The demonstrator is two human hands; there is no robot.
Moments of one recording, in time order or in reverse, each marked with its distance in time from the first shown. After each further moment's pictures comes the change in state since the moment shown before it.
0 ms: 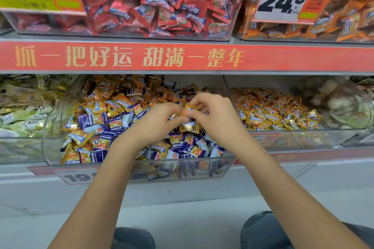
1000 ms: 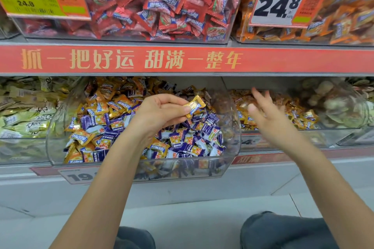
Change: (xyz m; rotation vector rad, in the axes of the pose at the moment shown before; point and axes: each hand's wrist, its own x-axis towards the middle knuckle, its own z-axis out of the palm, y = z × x) left_hand -0.006 0.021 -0.009 -0.918 0.186 -0.331; right_hand -0.037 0.064 -0.064 -0.046 0.095 0.258
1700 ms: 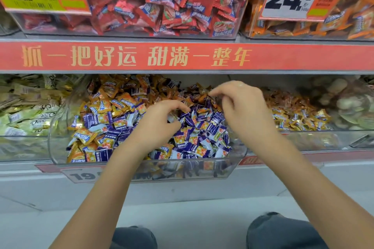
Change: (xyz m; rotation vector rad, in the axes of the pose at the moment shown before) left_hand -0.002 -0.019 -0.009 0.880 0.056 0.333; right_hand 0.009 -0.067 0.031 -0.165 0.174 -0.401
